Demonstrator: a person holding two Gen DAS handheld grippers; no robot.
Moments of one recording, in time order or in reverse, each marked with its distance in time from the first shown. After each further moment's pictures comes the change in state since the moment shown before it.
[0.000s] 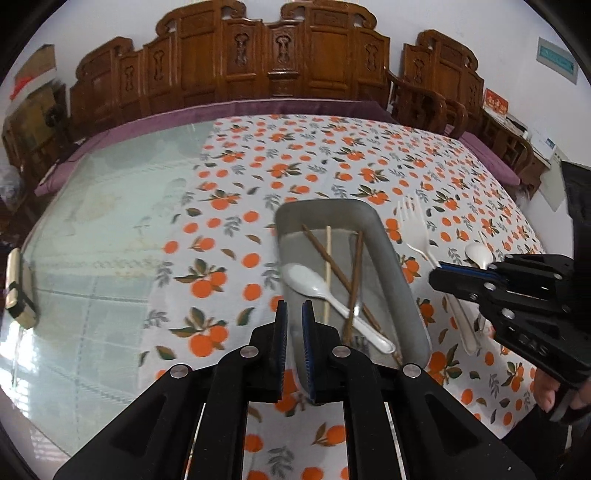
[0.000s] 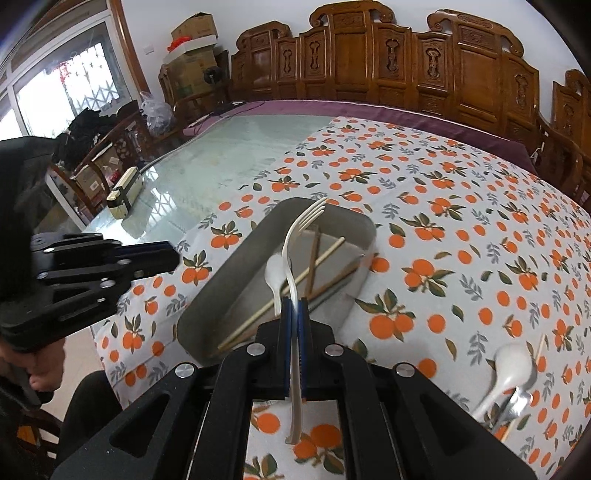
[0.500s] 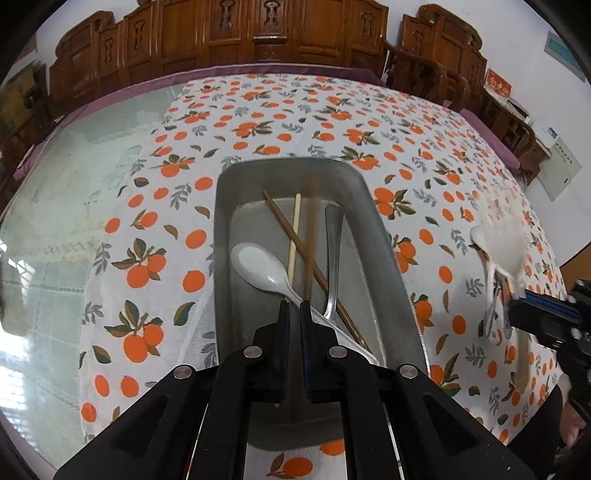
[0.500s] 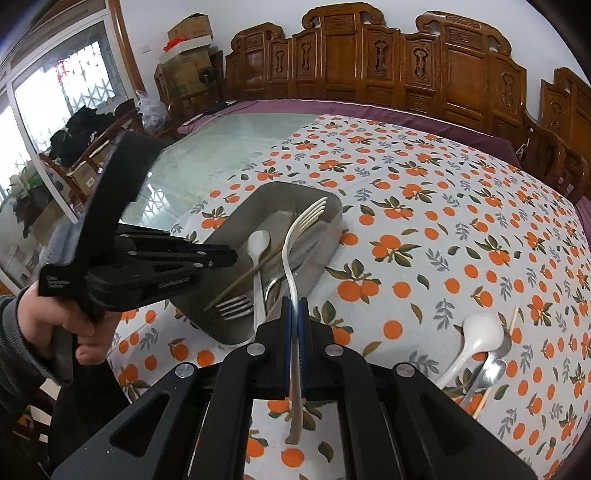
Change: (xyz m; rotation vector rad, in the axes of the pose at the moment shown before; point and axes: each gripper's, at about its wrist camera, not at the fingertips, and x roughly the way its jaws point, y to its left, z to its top) left arm 0.067 -0.033 0.004 -0.008 0.124 -0.059; right arm -0.039 -0.019 -0.034 0.000 -0.003 -0.031
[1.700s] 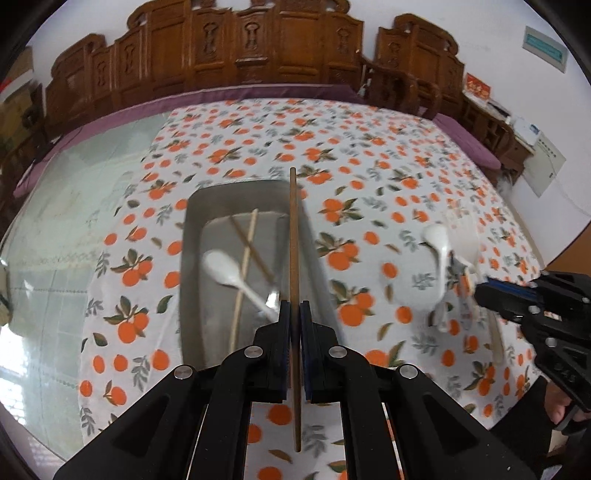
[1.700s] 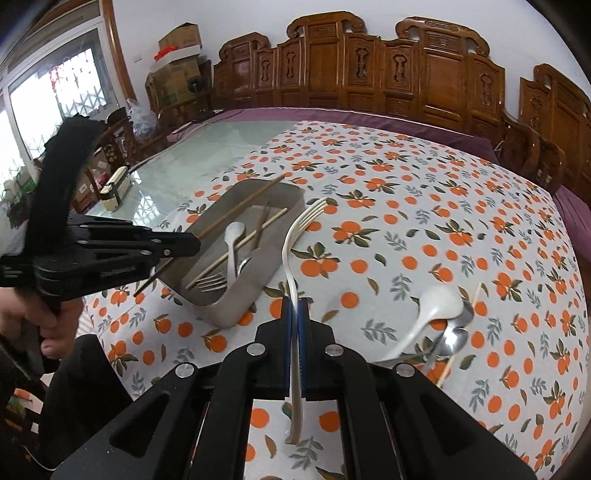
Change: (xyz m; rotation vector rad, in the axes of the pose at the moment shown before) left arm -0.041 -0.042 -0.015 0.036 -0.054 -0.007; right arm -0.039 -0.028 -0.032 0.017 -0.035 -0.043
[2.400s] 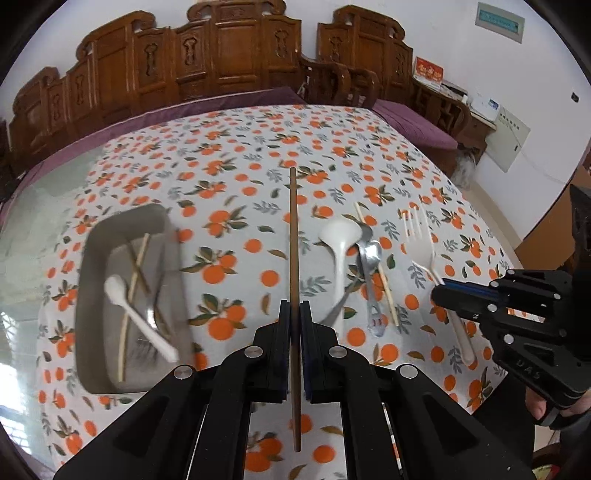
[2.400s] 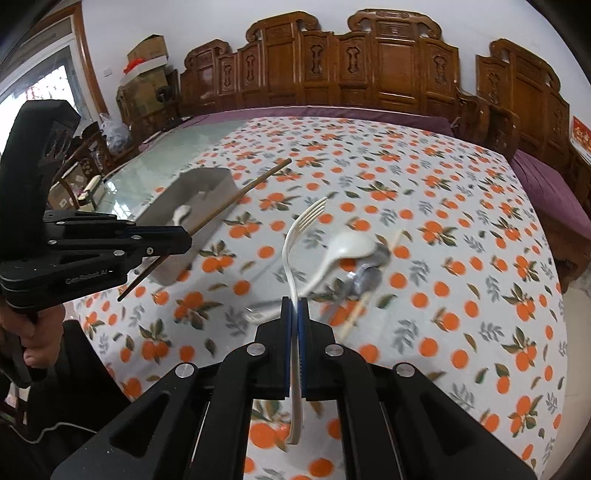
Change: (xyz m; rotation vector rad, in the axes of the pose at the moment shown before) left arm -0.004 -0.122 0.001 0.122 -0.038 -0.093; right arm -0.046 -0.073 -0.054 0.085 -0.009 -0.069
